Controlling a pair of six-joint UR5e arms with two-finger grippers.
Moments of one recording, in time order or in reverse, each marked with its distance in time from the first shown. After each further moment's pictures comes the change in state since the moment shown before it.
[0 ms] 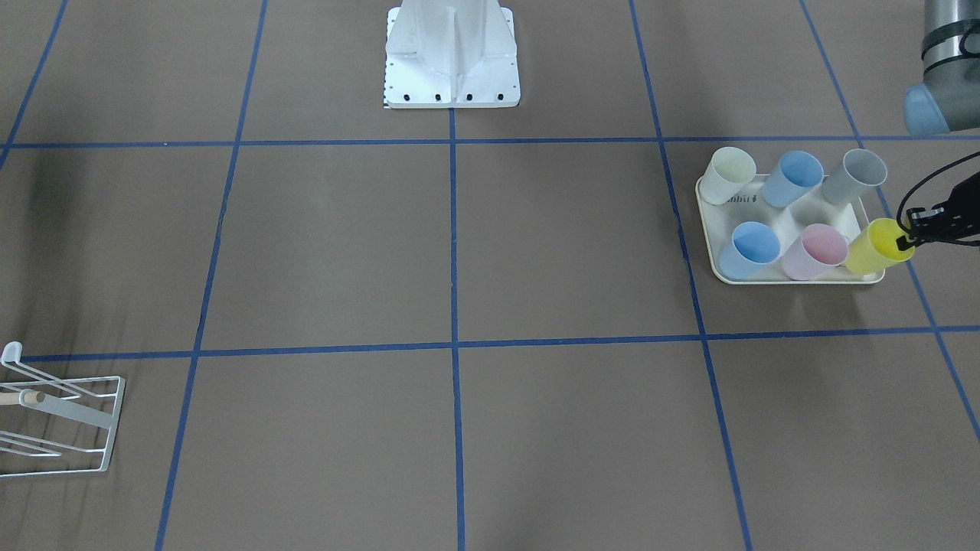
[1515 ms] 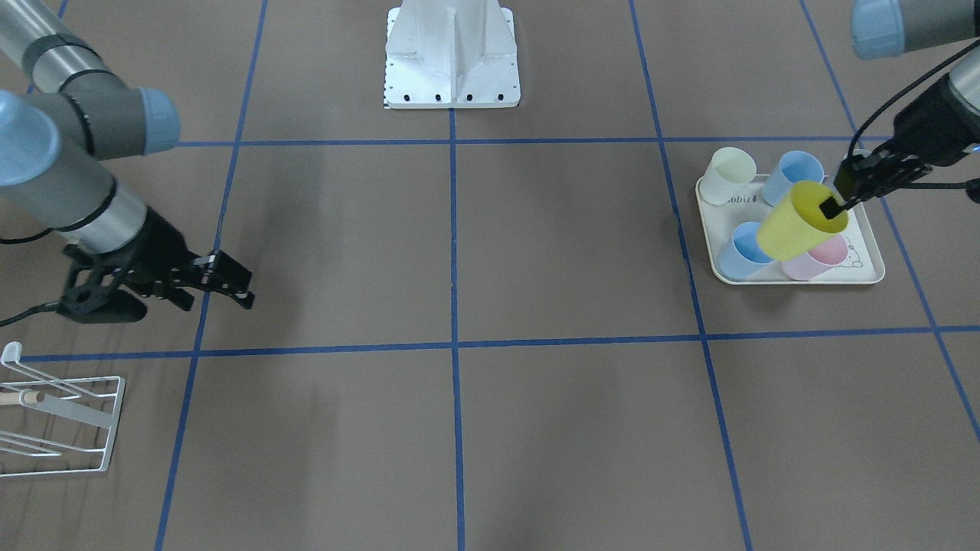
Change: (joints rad) left arm 0.088 -0.257 -0.408 0.329 -0.029 -0.638; right arm -0.522 0.382 -0.058 0.420 -0.348 0.940
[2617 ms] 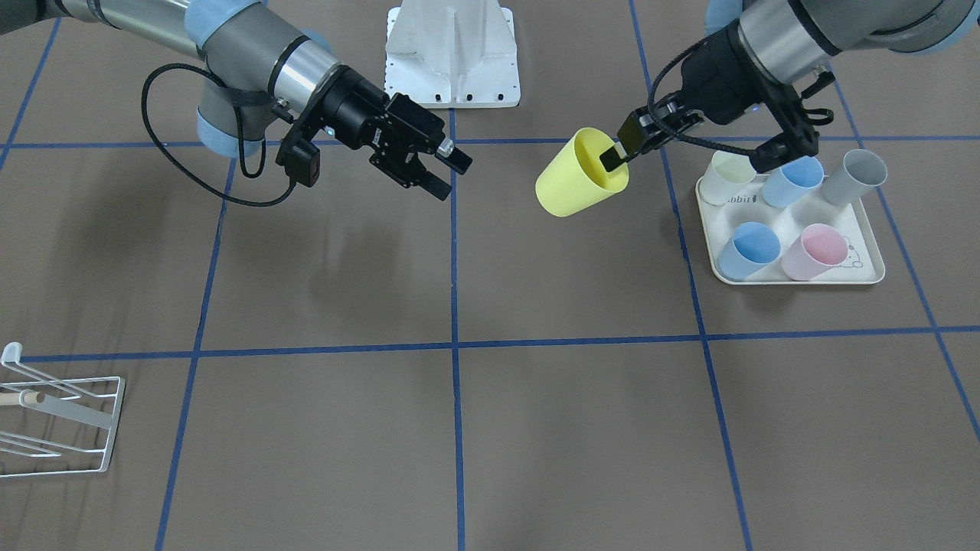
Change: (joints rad) left arm 0.190 -0.270 0.054 -0.440 -0.085 -0.889; right arm -0.352 0.110 0.008 0.913 -0.572 0.835
